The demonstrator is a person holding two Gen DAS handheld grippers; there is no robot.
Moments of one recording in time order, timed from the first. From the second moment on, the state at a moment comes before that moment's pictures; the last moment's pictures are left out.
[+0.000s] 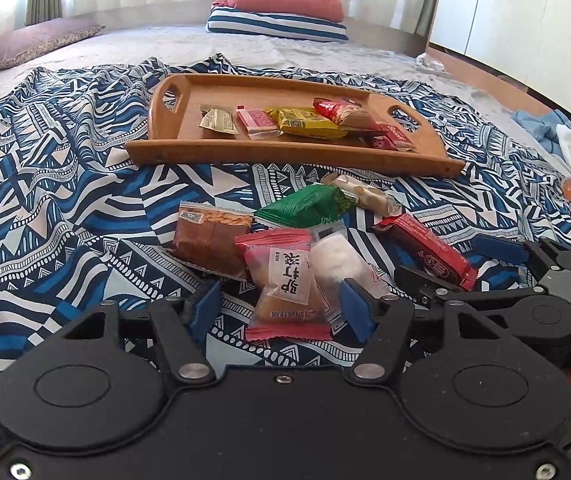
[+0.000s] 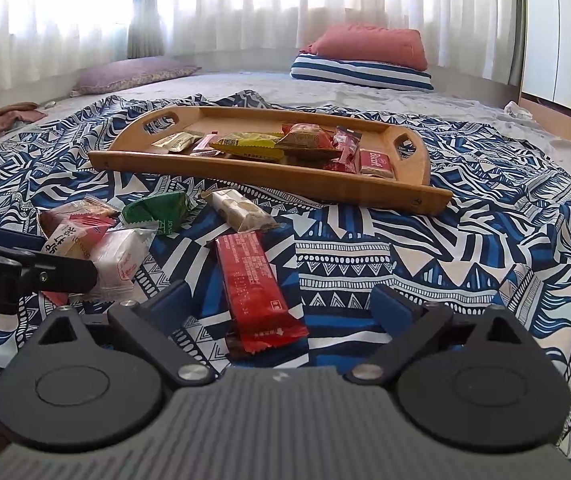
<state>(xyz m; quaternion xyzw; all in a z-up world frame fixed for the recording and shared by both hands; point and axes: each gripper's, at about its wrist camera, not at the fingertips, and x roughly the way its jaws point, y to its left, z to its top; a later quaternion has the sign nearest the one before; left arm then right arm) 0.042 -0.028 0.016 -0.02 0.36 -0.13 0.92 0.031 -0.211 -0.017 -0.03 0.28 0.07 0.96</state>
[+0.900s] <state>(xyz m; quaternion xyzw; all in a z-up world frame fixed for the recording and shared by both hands) 0.039 -0.014 0.039 -0.01 0.34 -0.13 0.93 0.026 -0.215 -0.002 0.02 0.28 0.08 0.96</state>
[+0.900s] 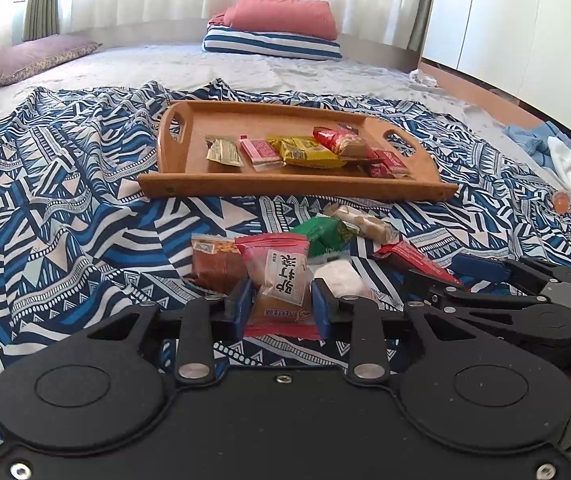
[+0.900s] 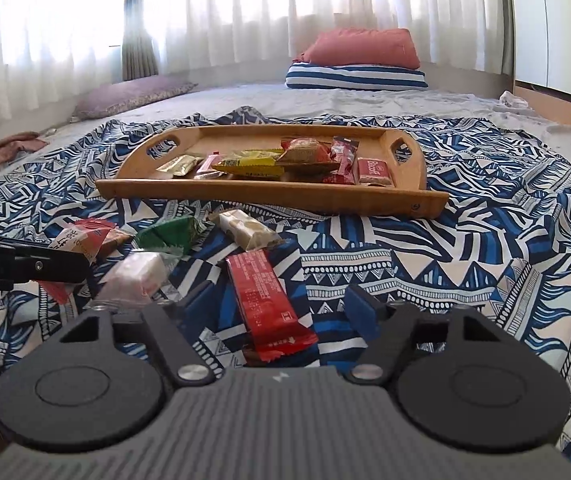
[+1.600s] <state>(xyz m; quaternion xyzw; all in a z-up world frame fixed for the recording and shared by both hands) 0.069 0.007 0.069 -0.03 0.31 -0.11 0.94 0.026 -0.200 0.037 -0.03 0.30 0.05 0.95</state>
